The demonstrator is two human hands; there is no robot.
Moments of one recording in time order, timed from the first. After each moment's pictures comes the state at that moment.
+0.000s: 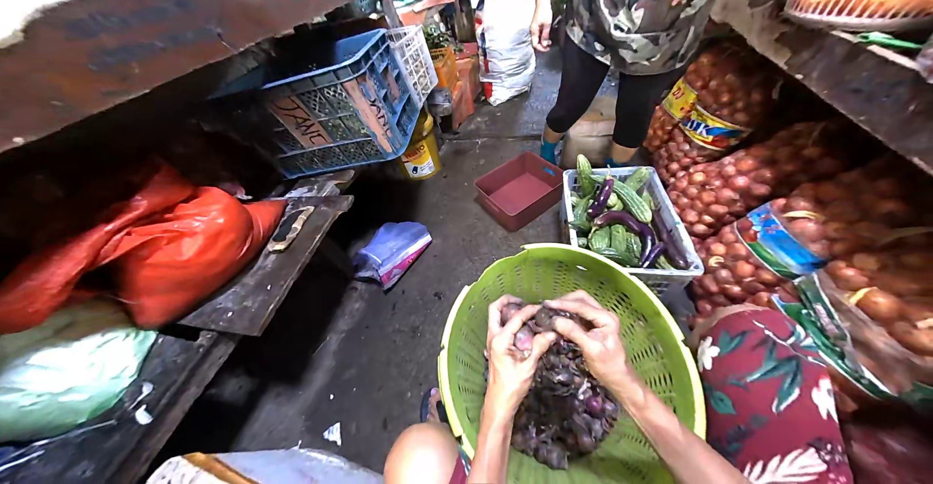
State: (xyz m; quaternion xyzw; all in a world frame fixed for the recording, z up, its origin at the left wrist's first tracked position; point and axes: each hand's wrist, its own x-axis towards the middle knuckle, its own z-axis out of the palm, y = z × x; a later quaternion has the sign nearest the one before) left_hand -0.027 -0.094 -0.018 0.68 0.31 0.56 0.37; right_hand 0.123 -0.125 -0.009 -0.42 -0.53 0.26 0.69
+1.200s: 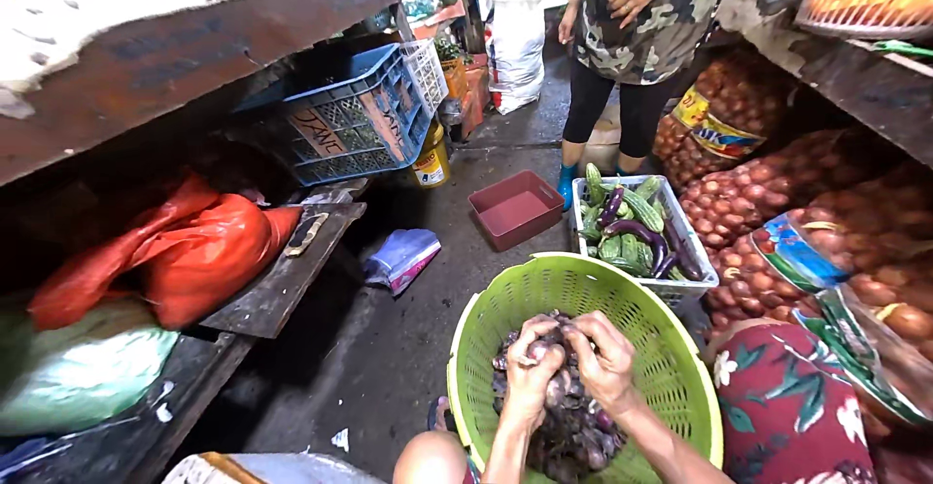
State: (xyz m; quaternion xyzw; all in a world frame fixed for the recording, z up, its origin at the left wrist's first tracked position) left_hand -0.017 -0.113 -0.014 0.44 0.22 0.53 0.69; right_hand 0.104 -0.122 -0.002 -0.44 -0.60 -0.03 0.67
